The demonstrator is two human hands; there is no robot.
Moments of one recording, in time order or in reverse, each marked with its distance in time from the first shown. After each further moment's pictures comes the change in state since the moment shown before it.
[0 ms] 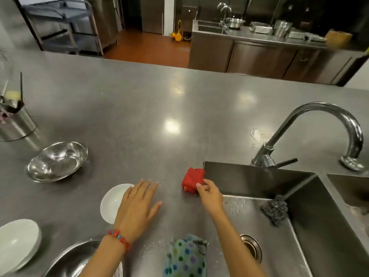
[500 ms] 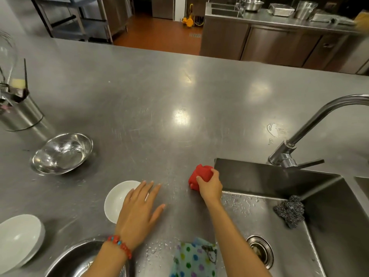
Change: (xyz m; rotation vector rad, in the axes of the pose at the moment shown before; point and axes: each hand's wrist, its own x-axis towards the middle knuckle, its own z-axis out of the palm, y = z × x) left_hand 0.002 -0.017 0.032 -0.140 0.054 -0.094; right_hand 0.044 -0.006 0.046 0.020 0.079 0.127
